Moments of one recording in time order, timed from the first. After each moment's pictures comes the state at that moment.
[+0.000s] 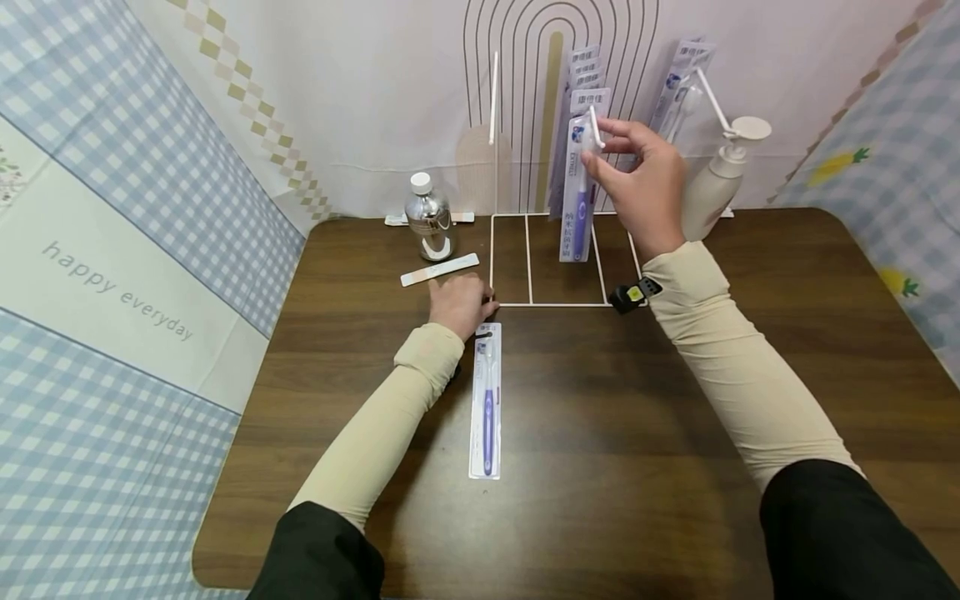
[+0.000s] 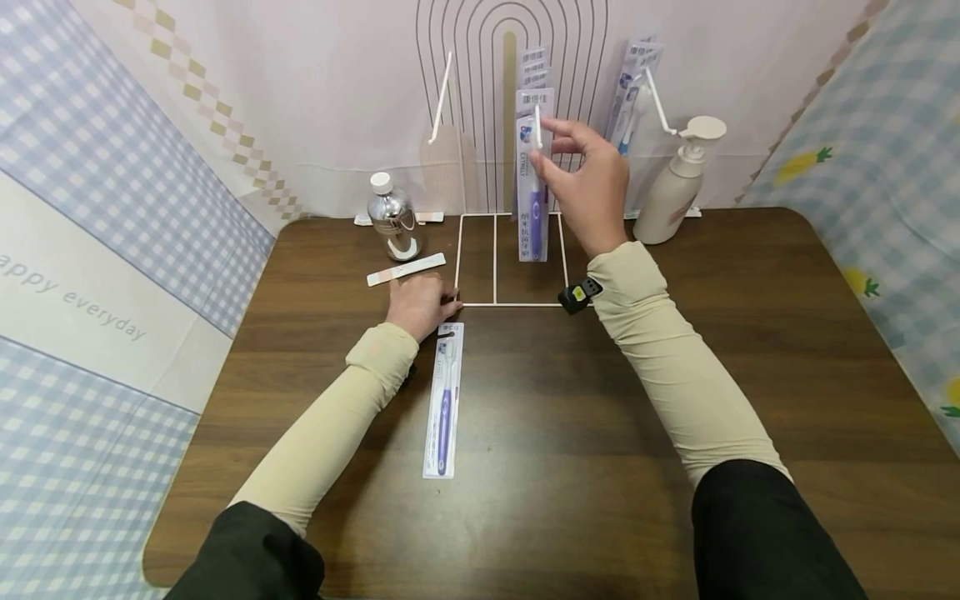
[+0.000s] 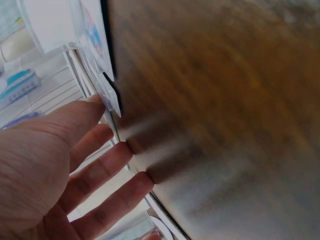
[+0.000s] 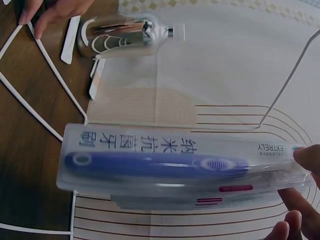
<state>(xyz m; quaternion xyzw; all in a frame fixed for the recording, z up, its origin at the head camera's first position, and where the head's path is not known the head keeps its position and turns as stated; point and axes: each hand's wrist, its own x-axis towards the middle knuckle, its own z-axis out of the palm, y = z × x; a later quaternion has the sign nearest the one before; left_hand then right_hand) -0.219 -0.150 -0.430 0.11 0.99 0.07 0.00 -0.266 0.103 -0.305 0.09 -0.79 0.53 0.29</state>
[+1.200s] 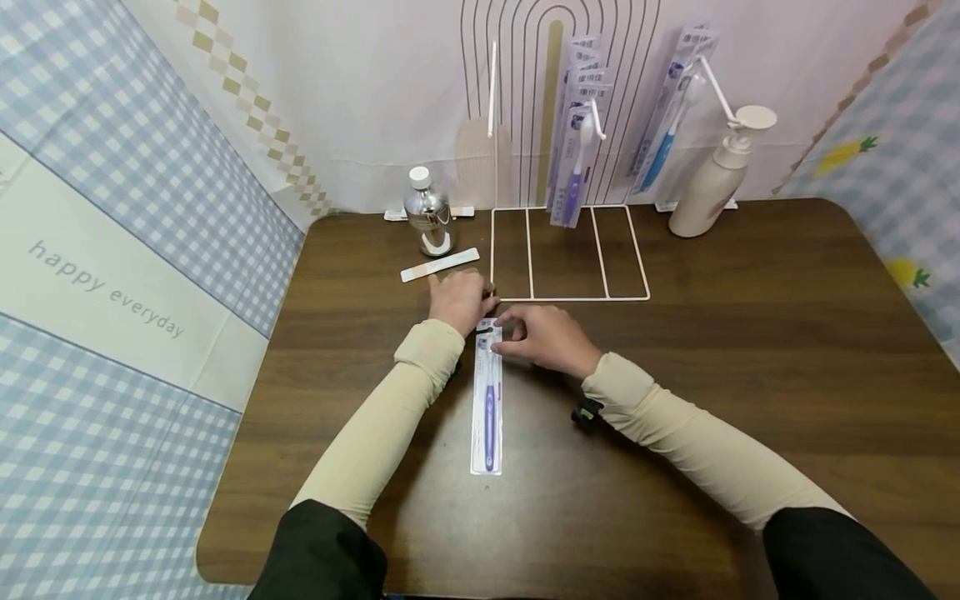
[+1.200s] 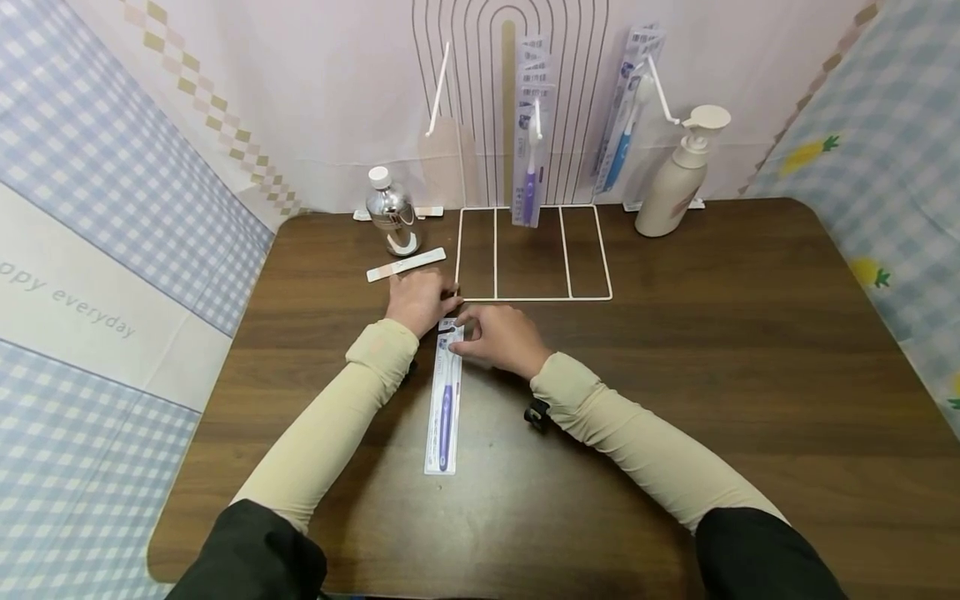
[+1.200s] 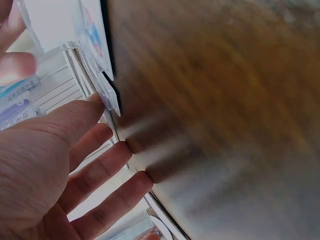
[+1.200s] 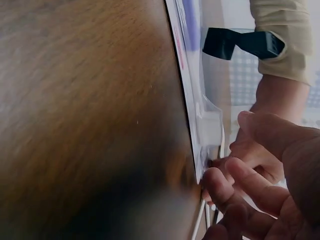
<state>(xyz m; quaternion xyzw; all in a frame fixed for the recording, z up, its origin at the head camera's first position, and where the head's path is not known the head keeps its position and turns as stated) -0.223 -0.148 -0.433 0.09 0.99 0.06 0.00 -0.175 0.030 -0.436 0.26 -0.90 0.34 -0.07</state>
